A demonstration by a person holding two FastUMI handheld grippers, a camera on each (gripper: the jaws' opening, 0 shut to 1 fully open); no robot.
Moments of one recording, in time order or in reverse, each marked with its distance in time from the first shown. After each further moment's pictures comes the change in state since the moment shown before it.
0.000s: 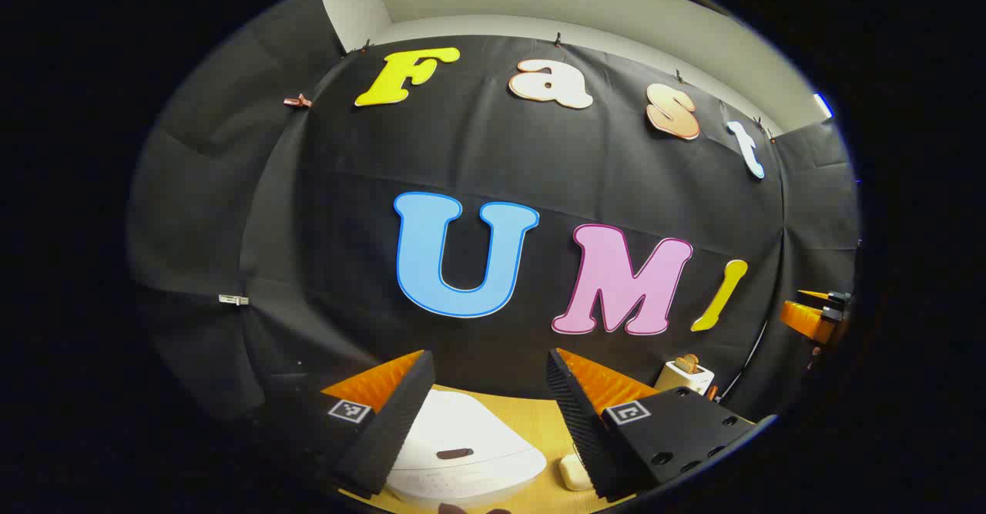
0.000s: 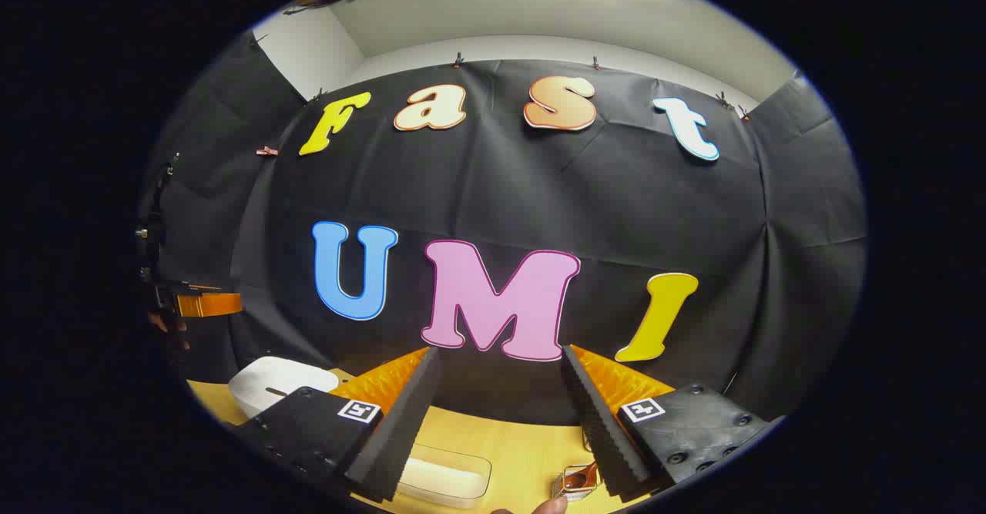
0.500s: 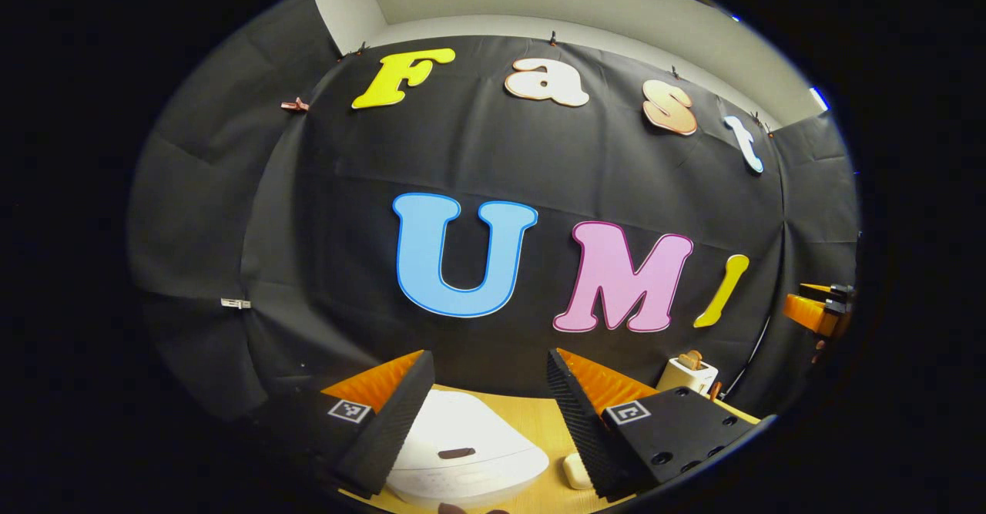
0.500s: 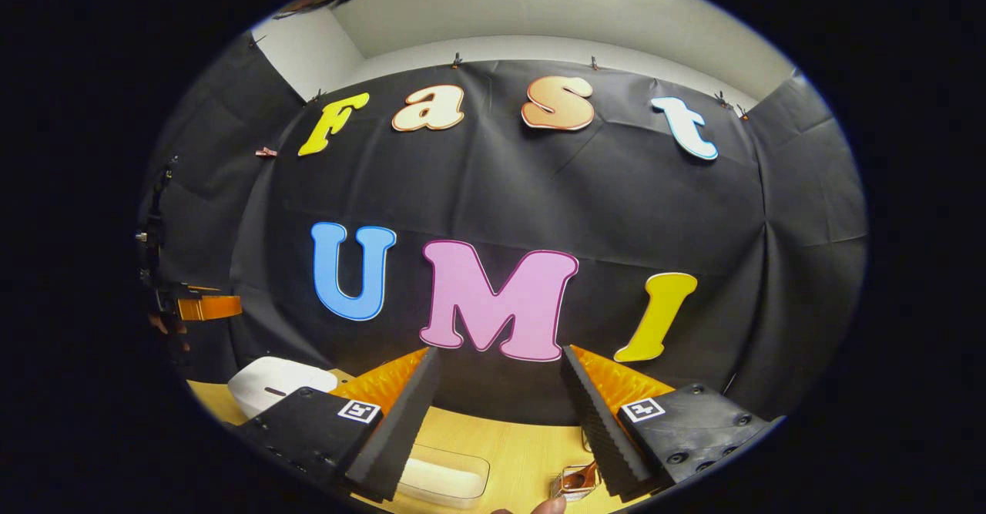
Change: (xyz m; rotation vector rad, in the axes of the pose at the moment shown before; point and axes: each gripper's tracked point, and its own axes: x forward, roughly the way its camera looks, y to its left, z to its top) left arm 0.000 -0.002 -0.004 0.017 0.004 0.009; right arm 0.001 -0.004 0.000 -0.005 -0.002 0.001
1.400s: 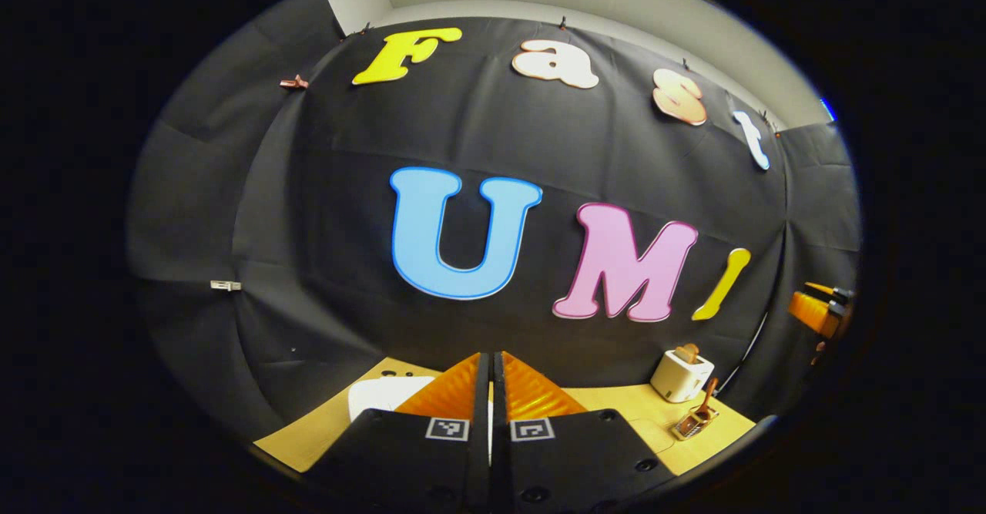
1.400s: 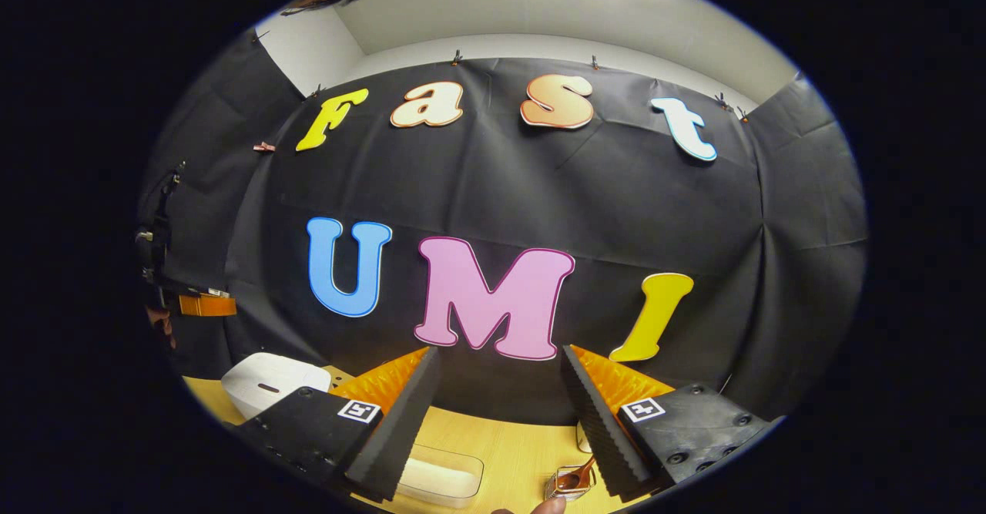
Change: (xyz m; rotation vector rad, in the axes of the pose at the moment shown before) left arm 0.024 0.012 -0.032 -0.029 0.106 -0.008; right arm 0.001 -0.004 -0.005 -0.015 0.009 -0.017
